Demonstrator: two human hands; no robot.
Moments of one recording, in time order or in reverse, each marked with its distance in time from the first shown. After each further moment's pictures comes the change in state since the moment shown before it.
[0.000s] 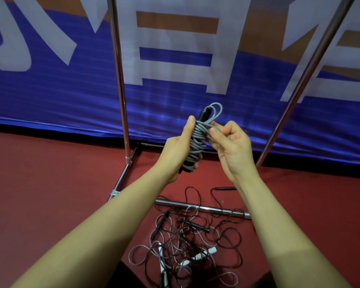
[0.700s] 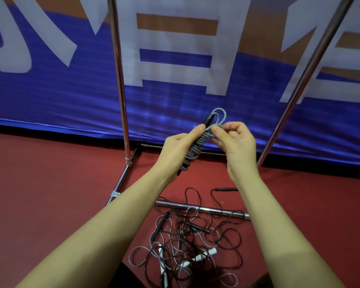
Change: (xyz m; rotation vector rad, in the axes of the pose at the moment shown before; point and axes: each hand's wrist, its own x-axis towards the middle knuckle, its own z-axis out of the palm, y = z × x) left_hand 0.006 -0.004 -0.004 -0.008 -0.007 0.065; right_hand -0.002 -0.010 0.004 -0.202 0.247 -0.026
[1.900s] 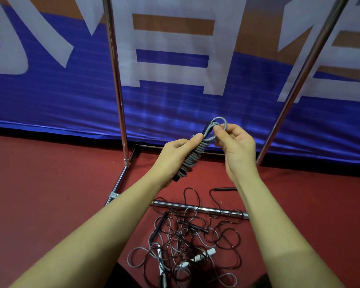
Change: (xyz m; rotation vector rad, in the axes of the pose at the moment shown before) left_hand -0.006 -0.009 -0.004 0.051 -0.120 0.028; right_hand 0.005 0.005 -0.009 -0.015 0.011 -0.013
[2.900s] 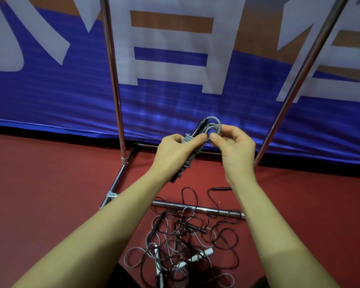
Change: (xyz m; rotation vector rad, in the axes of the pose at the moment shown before) left_hand 0.011 0.001 0.008 0.139 0.228 0.030; right_hand -0.004 0.002 -0.002 -0.142 0.046 -0.055
